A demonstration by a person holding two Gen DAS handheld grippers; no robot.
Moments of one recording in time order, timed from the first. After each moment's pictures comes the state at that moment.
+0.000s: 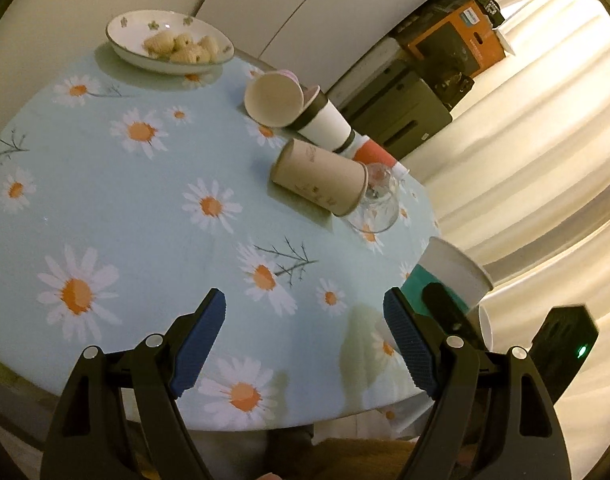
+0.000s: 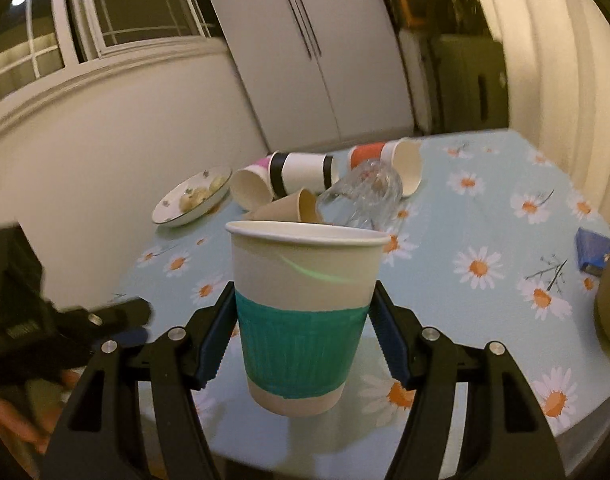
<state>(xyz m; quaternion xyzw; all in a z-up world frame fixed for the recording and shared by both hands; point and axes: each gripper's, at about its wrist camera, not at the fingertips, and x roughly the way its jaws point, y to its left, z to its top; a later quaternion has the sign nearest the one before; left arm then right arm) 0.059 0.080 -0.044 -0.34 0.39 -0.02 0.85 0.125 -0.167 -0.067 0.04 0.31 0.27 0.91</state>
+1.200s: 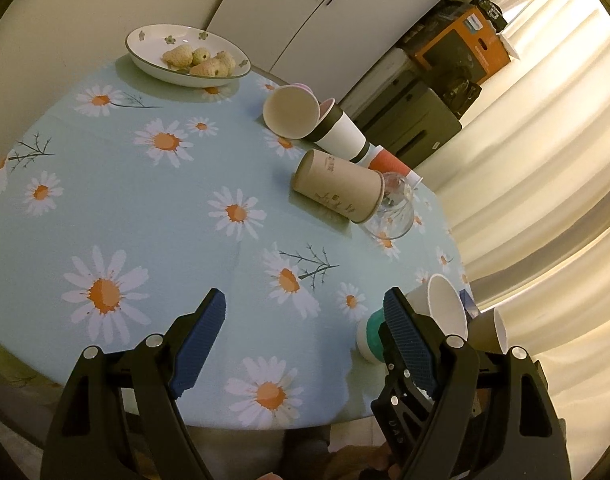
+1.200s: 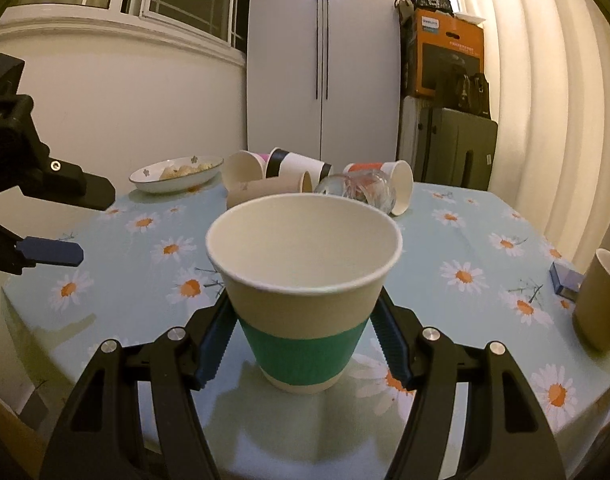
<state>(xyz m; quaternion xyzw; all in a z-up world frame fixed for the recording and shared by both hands) 0.048 0.084 -0.045 -0.32 0.38 0.00 0.87 0.090 -0.140 -0.132 -0.06 0.22 0.23 0.95</state>
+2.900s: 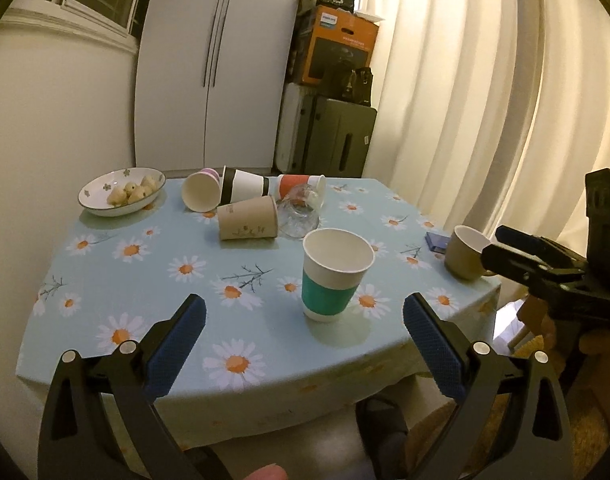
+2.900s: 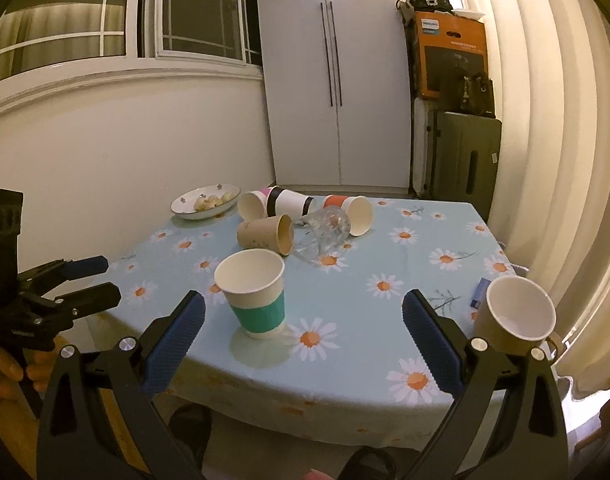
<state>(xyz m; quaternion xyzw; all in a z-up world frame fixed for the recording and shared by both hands) -0.044 -0.024 0.009 -0.07 0.27 -0.06 0.96 0.028 -0.270 -0.018 -0.04 0.24 0.29 0.92</state>
